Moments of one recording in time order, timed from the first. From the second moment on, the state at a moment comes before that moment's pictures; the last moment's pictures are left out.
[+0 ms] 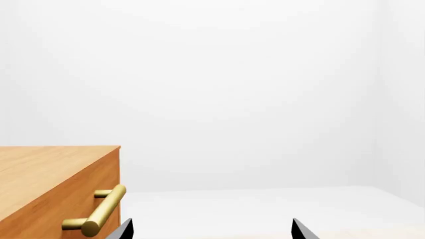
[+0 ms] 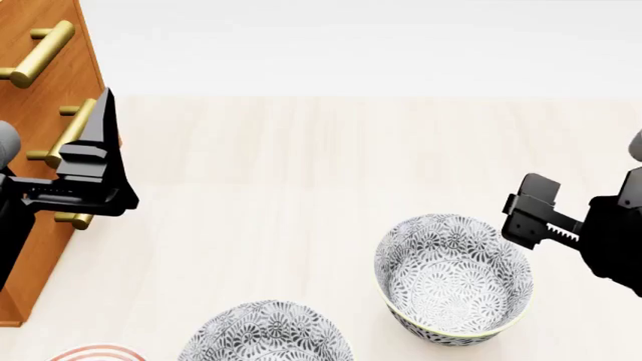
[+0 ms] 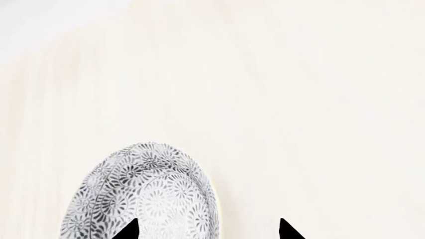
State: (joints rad) left arm -0.63 -0.23 0.05 0.64 -0.47 -0.94 -0.25; right arm 1.14 0.55 0.04 0.53 1.12 1.40 0.64
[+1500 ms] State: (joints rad) left arm -0.66 -0.27 0.06 0.63 -0.52 -0.94 -0.27; right arm 1.10 0.49 -0.22 0.86 0.95 1.19 0.27
